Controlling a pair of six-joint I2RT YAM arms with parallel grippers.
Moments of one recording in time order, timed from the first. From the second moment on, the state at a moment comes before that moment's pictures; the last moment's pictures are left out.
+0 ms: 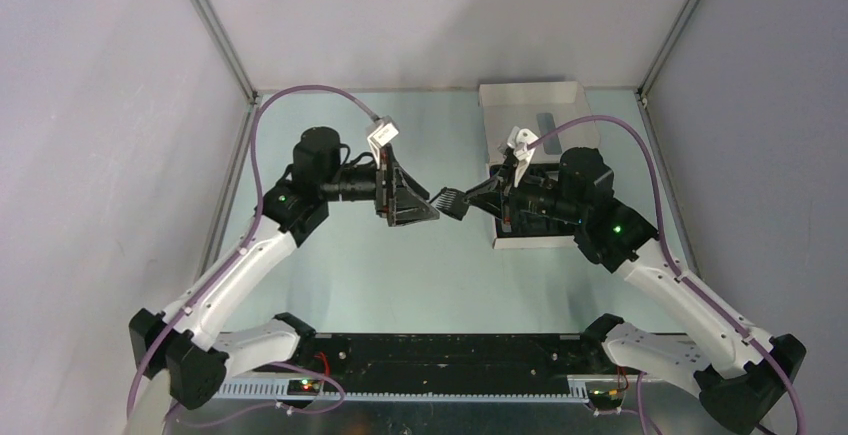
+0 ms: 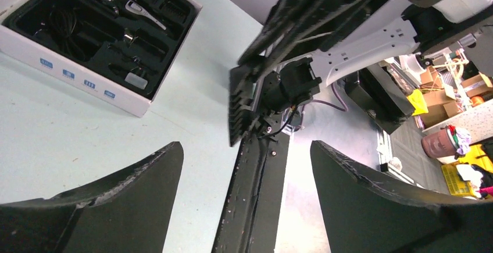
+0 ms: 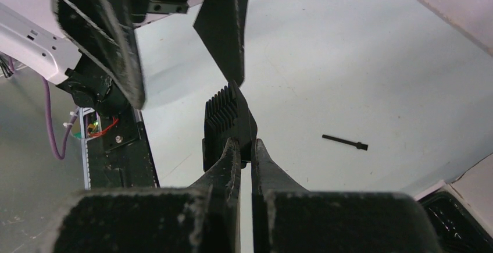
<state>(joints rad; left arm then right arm) -0.52 1.09 1.03 -0.20 0.91 -0.39 0.65 0.97 1.00 -0.20 -0.51 0.00</state>
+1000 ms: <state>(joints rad) -0.58 1.15 1.03 -0.13 0.92 -0.40 0.65 0.97 1.00 -0.16 -0.58 0.00</state>
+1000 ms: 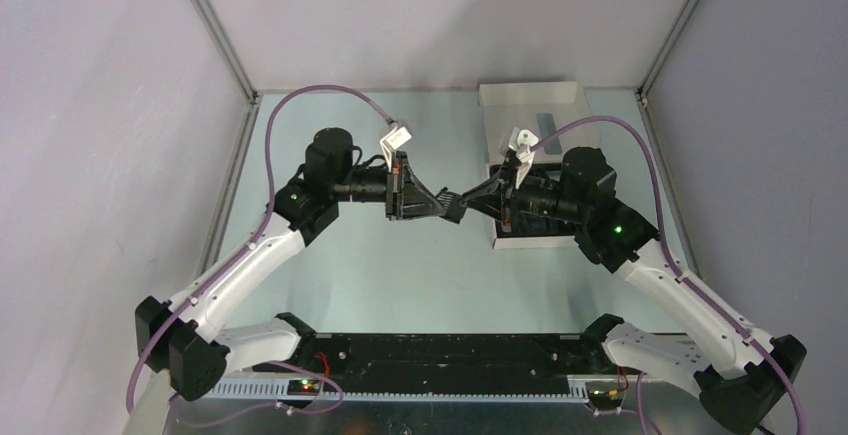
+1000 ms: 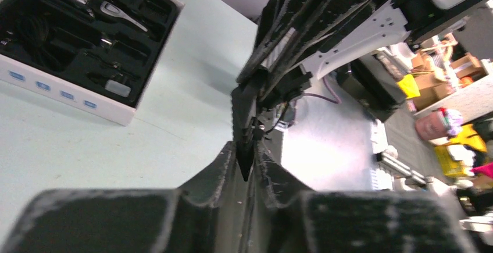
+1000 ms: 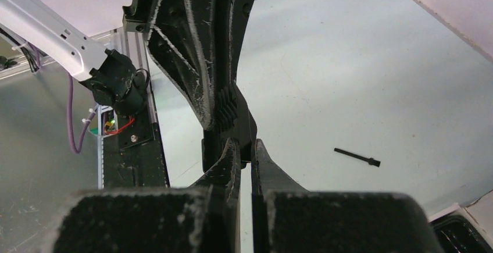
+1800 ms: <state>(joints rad) -0.97 1.10 0.99 -0.27 -0.33 0.15 0.50 0.95 0.96 -0.14 -0.36 0.41</state>
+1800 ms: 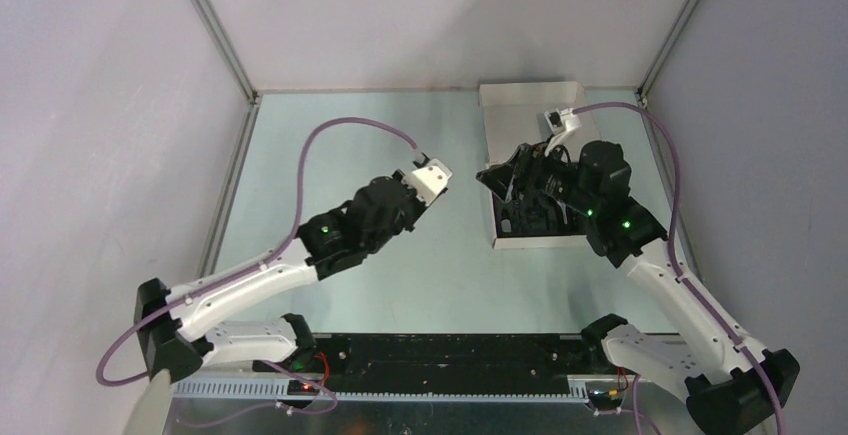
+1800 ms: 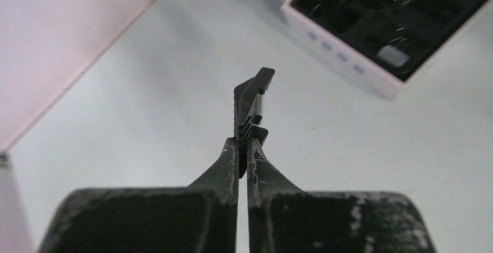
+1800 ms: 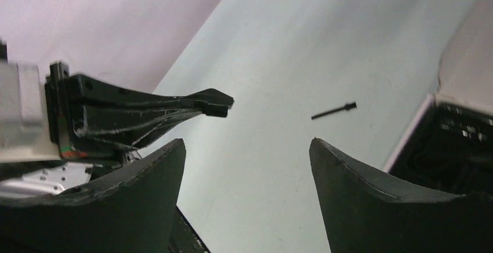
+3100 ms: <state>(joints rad) -1.15 1.92 1.19 -0.62 -0.78 0.00 0.12 0.85 0.86 -0.39 -0.21 0.54</state>
